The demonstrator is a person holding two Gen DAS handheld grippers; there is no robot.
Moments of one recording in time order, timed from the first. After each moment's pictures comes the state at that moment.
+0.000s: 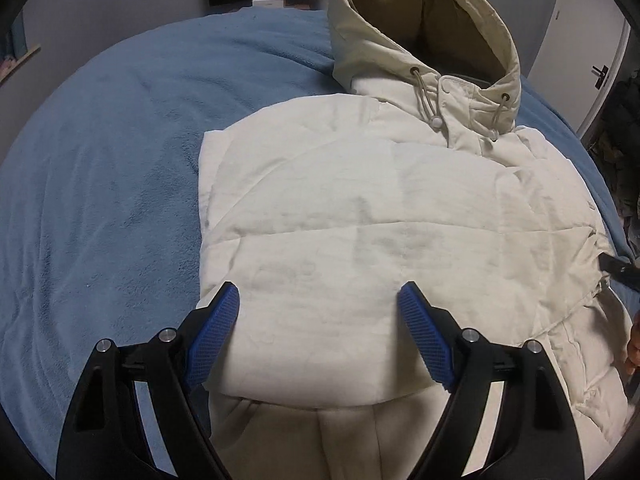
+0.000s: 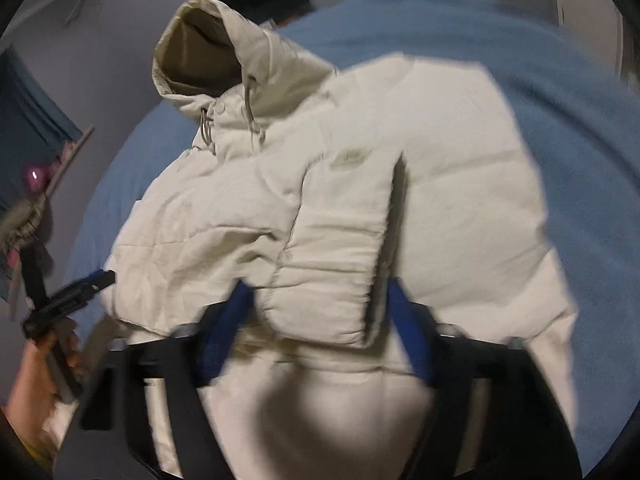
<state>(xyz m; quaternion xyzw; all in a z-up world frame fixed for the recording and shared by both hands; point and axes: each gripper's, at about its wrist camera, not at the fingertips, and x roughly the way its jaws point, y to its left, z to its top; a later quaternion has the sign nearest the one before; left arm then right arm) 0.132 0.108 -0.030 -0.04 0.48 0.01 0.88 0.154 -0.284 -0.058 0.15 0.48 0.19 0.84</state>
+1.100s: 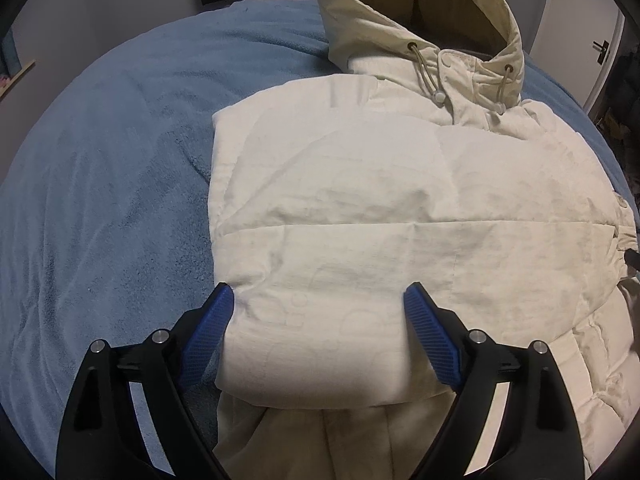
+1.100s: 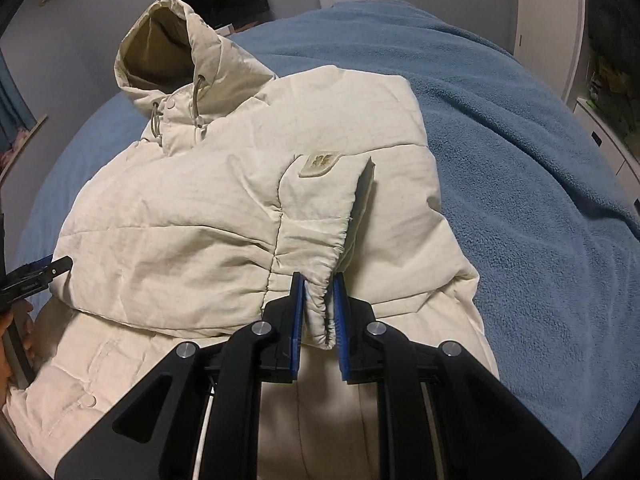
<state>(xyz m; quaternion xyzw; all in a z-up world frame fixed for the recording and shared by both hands) 0.134 0.101 -0.044 0.00 0.50 0.02 0.87 0.124 -0.316 -0.043 0.07 0.47 0.10 0.88</state>
